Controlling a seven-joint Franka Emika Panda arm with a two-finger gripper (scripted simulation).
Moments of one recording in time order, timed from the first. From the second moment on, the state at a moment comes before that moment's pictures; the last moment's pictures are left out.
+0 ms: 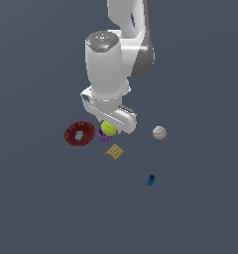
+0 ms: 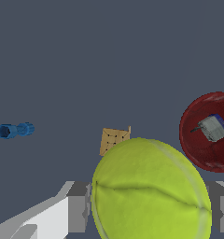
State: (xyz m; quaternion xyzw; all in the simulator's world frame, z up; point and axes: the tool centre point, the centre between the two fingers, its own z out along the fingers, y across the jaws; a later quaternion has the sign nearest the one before) arm -0.007 -0.035 0.223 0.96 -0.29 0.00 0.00
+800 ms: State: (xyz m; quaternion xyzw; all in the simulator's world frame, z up) arm -0.063 0.021 0.377 0.96 -0.29 0.00 0.00
